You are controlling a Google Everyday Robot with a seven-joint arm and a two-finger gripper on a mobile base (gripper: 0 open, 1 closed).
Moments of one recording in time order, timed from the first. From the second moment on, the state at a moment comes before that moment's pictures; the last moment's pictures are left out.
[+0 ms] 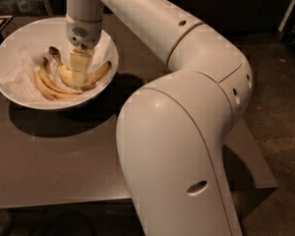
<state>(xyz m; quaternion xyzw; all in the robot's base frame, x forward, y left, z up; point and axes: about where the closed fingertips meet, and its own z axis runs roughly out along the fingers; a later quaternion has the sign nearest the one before) 0.633 0.164 0.876 -0.69 0.71 0.12 0.06</state>
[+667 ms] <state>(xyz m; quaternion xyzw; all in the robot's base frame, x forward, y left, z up) 0.633 0.165 0.863 -0.69 0.71 0.11 0.05</state>
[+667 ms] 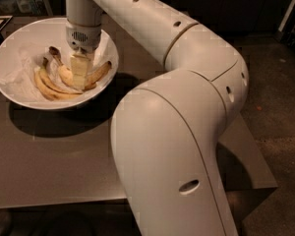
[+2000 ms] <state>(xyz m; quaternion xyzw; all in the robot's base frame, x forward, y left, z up) 0.631 0.164 0.850 -0.68 0.72 0.10 0.03</state>
